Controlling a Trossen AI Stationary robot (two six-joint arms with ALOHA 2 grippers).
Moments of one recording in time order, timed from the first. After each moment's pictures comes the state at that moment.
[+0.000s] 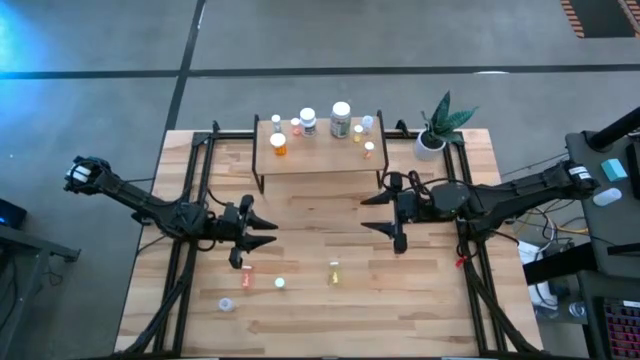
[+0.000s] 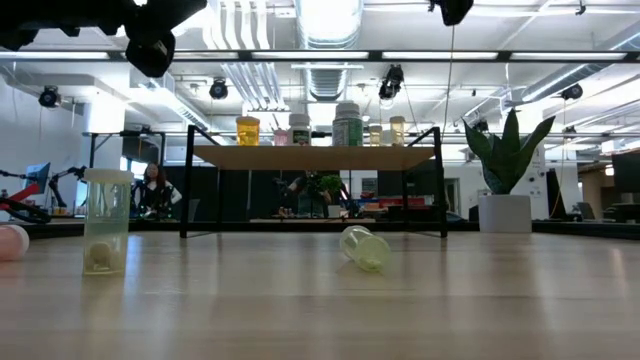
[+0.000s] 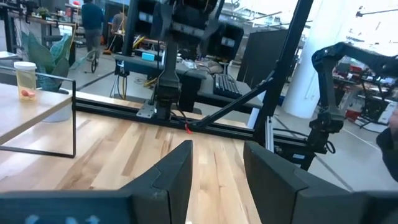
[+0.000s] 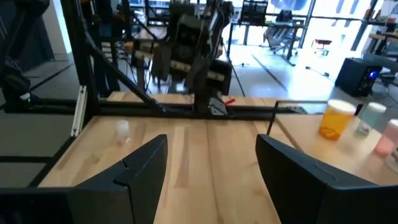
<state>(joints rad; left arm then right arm) -0.38 0.83 0.33 0.57 -0.33 -0.23 0.20 1.05 0.77 0.15 0.19 -0.03</state>
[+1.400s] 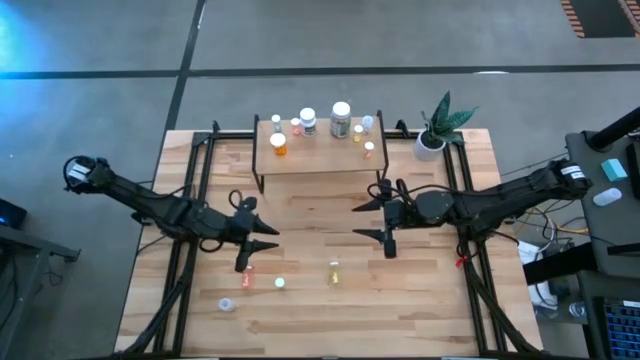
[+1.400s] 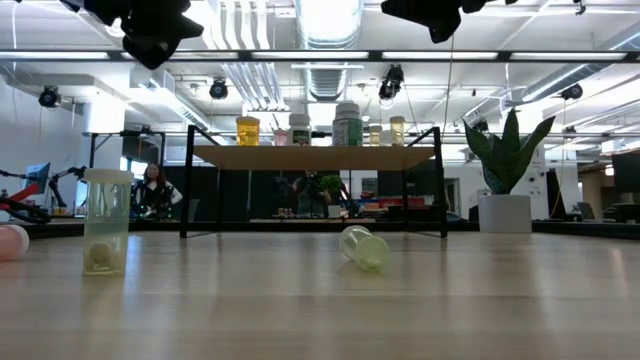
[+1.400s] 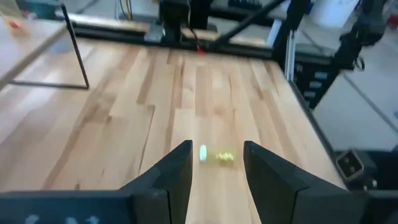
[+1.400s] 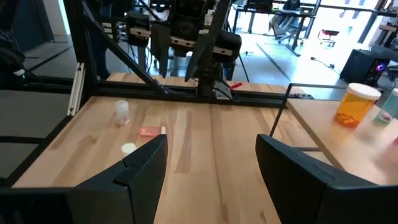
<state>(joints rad) -0.38 0.88 0.62 -0.08 -0.29 -0.28 0.21 1.16 0.74 0.23 0.18 -0.05</state>
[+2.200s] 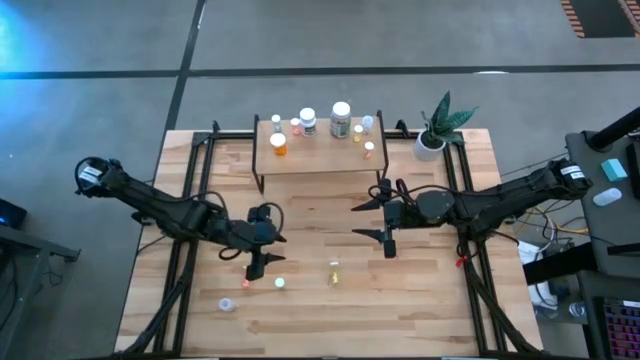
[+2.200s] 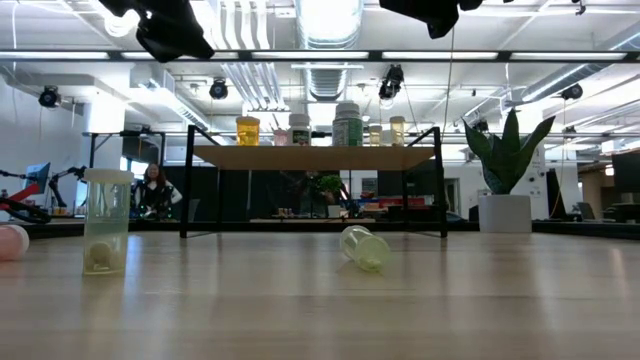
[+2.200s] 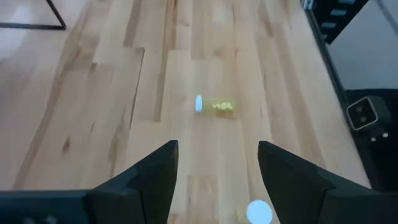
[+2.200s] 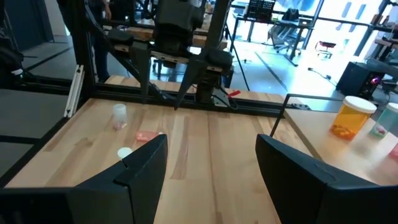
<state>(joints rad) -0.37 1.15 0.90 -0.43 -0.21 -0.34 0.21 1.16 0.74 0.27 0.18 -0.09</state>
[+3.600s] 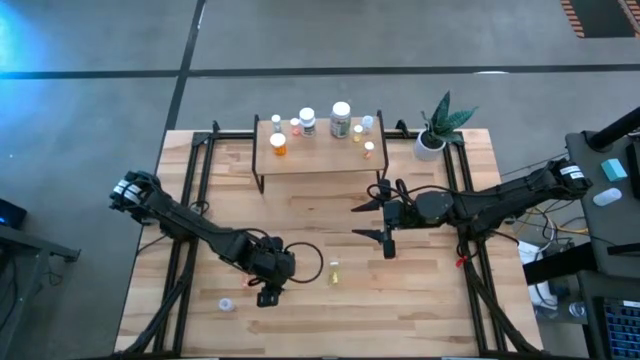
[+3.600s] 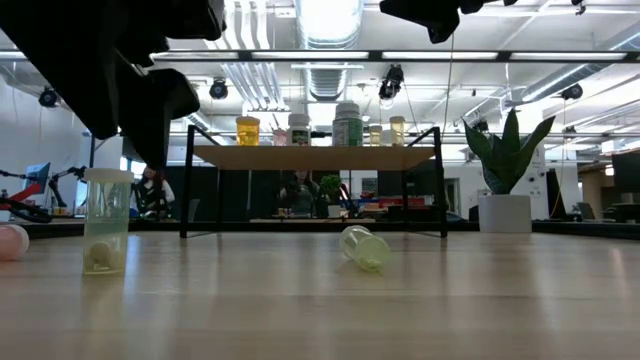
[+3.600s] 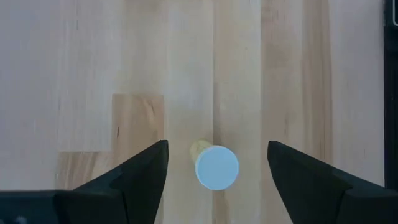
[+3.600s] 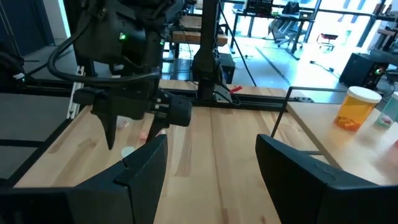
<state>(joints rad) -0.45 1.56 1.06 -0.59 -0.01 -0.49 0.21 1.17 0.73 0.27 0.18 -0.05</state>
